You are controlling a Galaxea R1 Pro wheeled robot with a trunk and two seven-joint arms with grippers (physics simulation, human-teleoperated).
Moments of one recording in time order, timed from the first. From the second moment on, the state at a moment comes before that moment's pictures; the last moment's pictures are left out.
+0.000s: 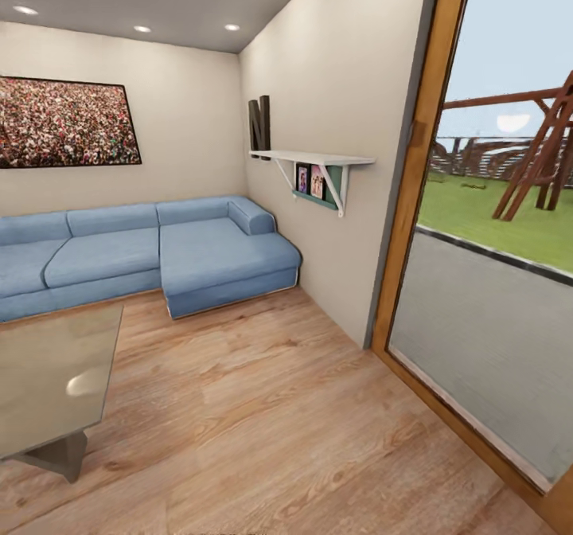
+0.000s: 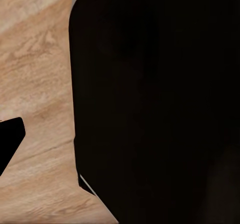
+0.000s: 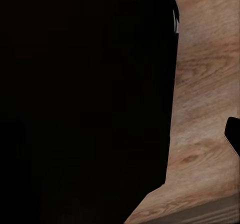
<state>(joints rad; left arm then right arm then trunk) 0.00 0.00 0.01 -0.03 0.01 -0.02 0.00 0.00 0.00 0.00 0.00 0.00 -0.06 0.00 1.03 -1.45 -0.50</state>
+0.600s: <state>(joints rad) 0.00 0.00 0.01 -0.03 0.01 -0.03 0.00 0.00 0.00 0.00 0.00 0.00 -0.06 0.00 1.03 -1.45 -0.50</state>
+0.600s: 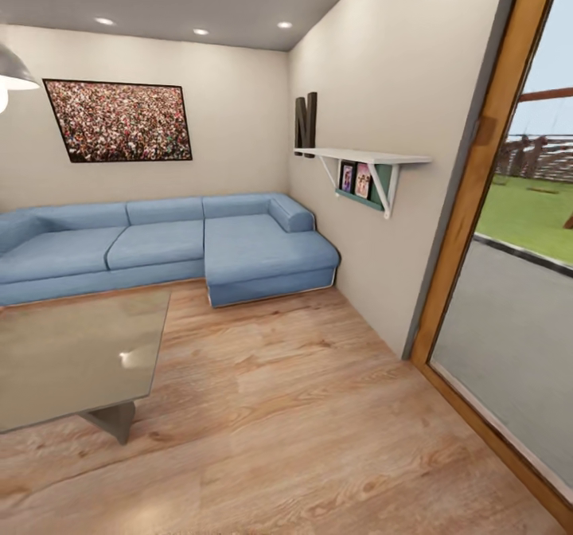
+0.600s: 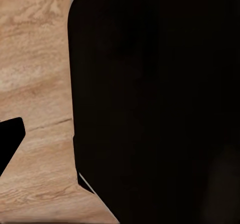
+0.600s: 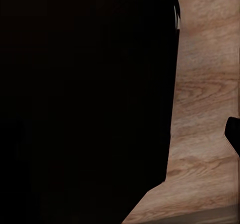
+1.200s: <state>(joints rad) 0.00 0.00 0.01 -0.03 0.01 -0.03 0.00 0.00 0.00 0.00 0.00 0.00 -0.06 0.00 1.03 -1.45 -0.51</state>
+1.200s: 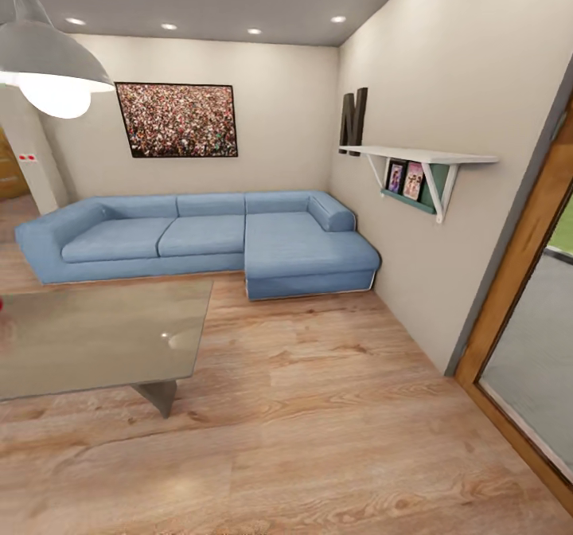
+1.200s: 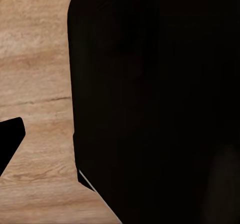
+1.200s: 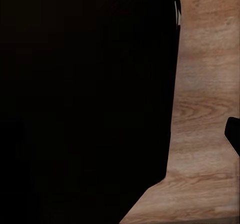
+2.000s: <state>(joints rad) 0.00 0.00 0.01 -0.03 0.01 -0.03 0.00 0.00 0.00 0.00 0.00 0.00 -0.06 0.00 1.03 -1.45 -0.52</state>
